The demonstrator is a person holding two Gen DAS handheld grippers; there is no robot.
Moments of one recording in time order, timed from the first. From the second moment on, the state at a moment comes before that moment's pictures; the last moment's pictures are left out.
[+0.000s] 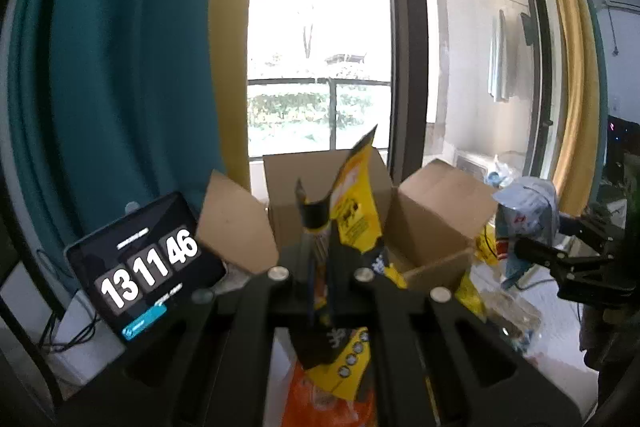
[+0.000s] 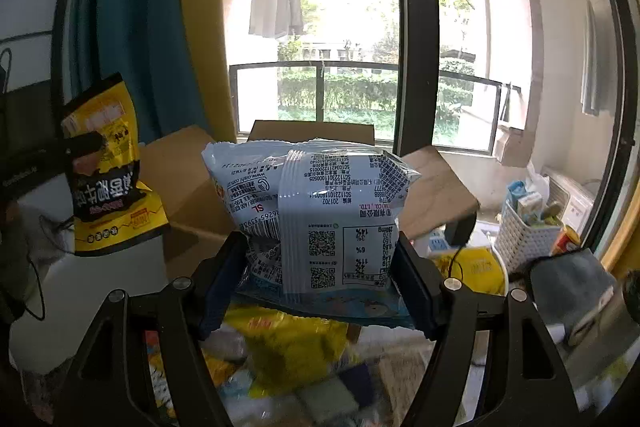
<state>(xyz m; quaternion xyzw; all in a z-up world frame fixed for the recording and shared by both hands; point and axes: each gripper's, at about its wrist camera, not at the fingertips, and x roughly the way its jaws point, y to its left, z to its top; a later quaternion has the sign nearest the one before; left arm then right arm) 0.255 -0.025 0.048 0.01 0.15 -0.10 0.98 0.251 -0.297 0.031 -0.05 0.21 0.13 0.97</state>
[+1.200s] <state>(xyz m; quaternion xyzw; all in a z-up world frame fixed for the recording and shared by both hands) 0.398 -0.032 0.010 -0.02 0.19 -0.05 0.98 0.430 -0.268 0.007 0.00 0.29 0.14 0.95</state>
